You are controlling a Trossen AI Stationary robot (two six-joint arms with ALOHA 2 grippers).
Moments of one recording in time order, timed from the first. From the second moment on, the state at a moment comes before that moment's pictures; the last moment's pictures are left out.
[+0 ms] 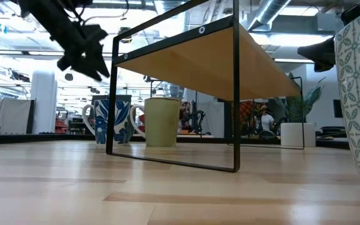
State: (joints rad) left arm 0.47 0.86 0.68 -0.44 -0.25 -0.37; right arm 0.16 0.01 0.01 0.05 0.23 -0.15
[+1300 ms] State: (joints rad) left arm 0.49 1.11 0.68 -0.47 -0.08 -0.54; right arm 0.16 0.01 0.01 0.05 0.23 -0.15
